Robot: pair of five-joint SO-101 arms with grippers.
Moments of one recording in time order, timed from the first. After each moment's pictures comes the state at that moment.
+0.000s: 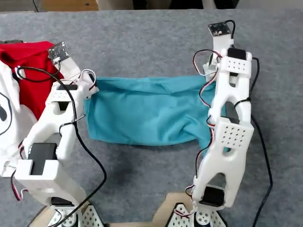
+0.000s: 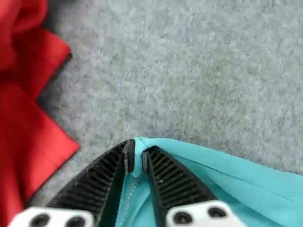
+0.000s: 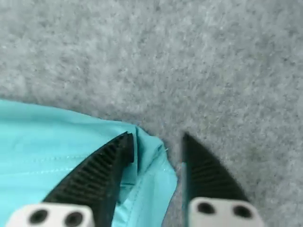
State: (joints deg) left arm -4.0 8.1 25.9 23.7 16.5; right arm 9.1 48.8 -40.4 70.9 13.8
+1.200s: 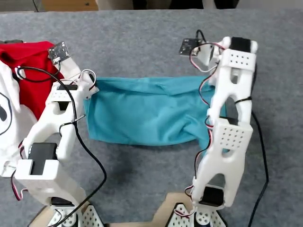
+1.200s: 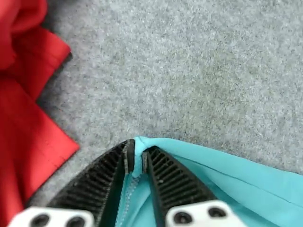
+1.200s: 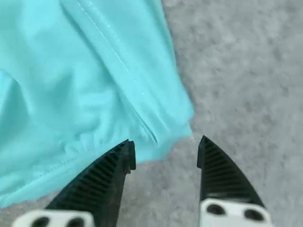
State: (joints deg) left arm -4.0 8.1 25.8 23.7 16.5; right arm 7.2 47.5 -51.4 93.4 73.2
